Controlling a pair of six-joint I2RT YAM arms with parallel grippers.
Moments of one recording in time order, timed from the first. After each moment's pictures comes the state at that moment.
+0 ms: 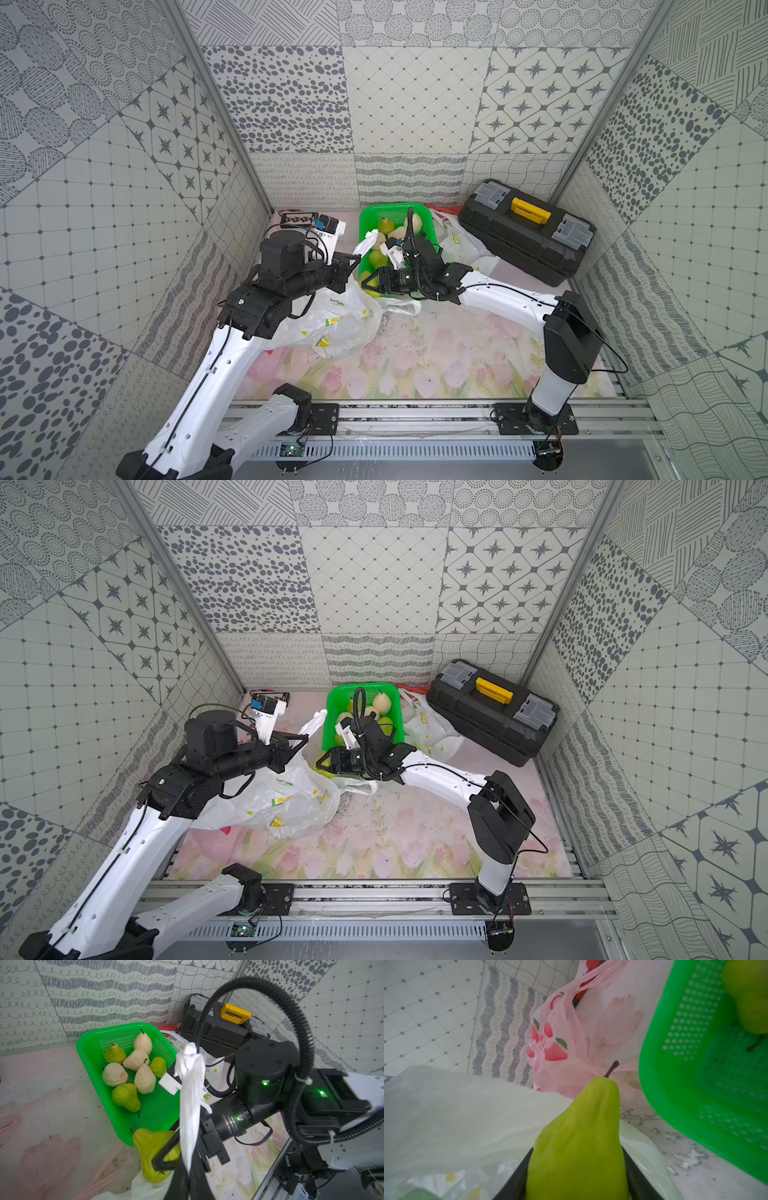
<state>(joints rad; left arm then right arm) -0.39 0.96 1.25 -0.73 0.39 -0.15 0.84 1.75 1.34 -0.18 -0.41 0.79</state>
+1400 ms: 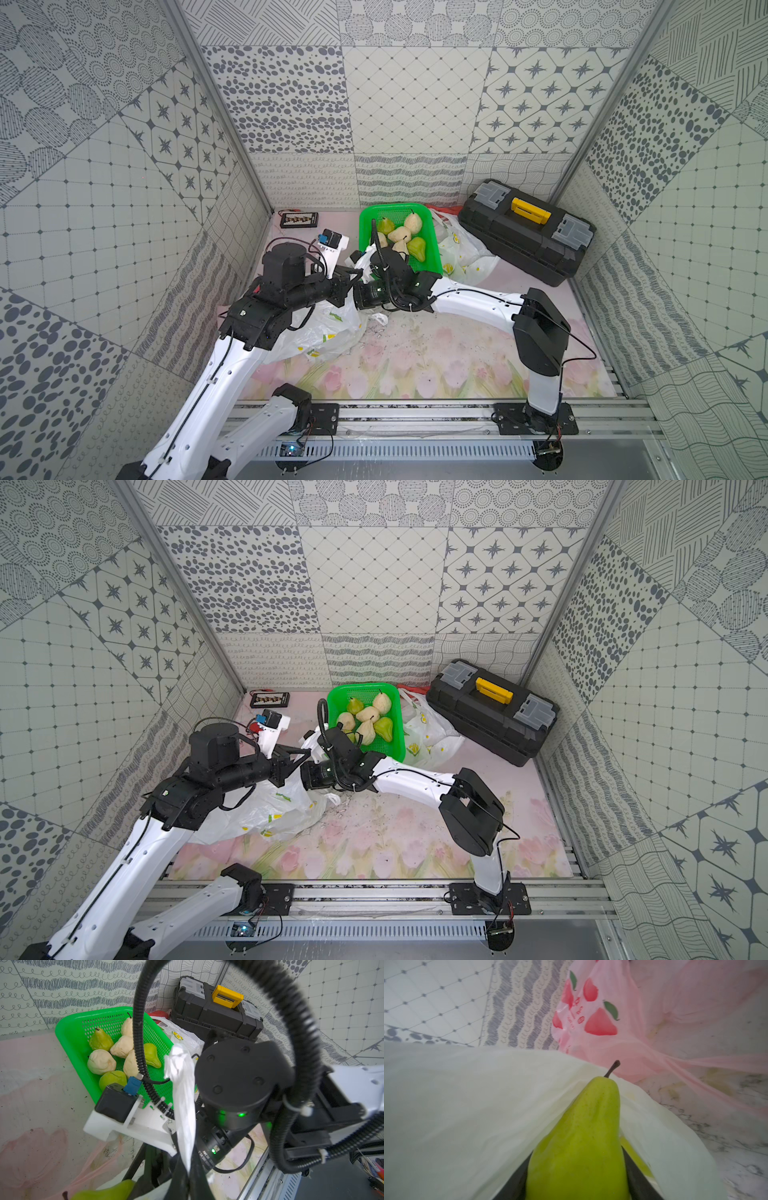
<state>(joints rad) -0.39 0.89 1.13 -0.72 0.44 -0.13 0.99 1.94 1.50 -0.12 -0.47 0.79</state>
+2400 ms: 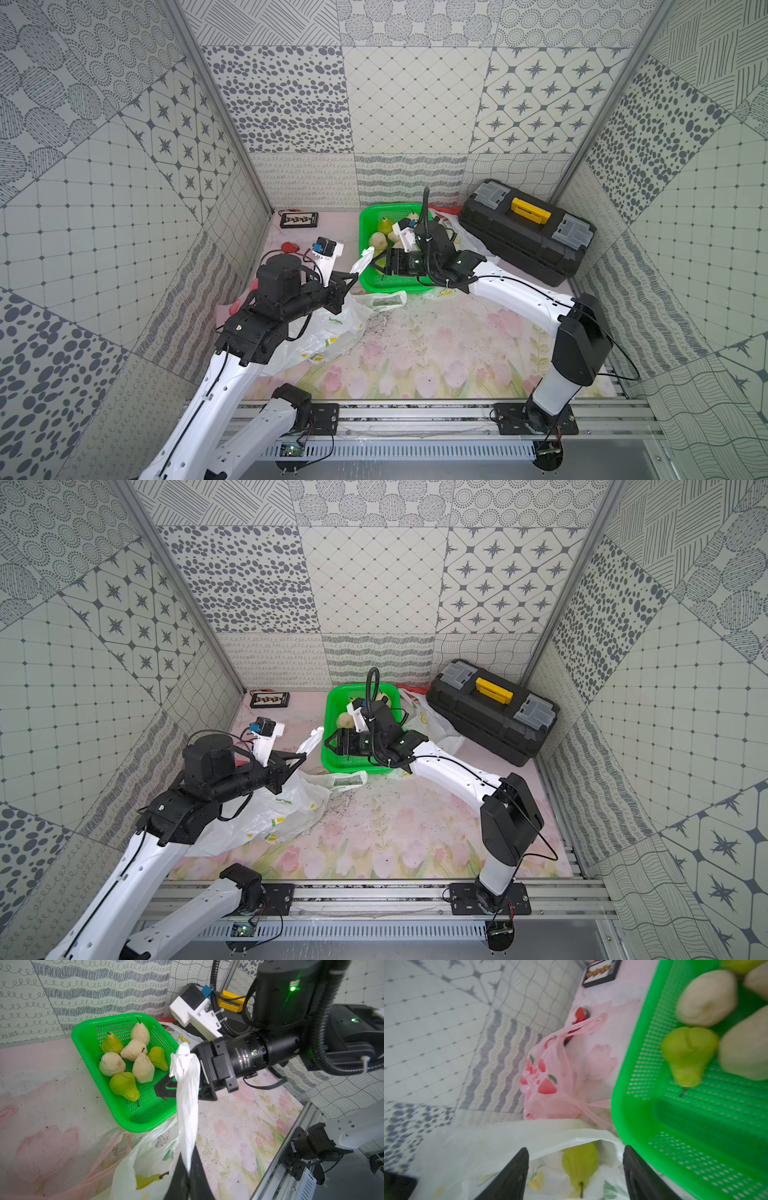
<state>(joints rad) -0.38 0.81 1.05 -0.68 0.39 -0.12 0.75 1.74 1.44 -0.26 -0.27 0.71</state>
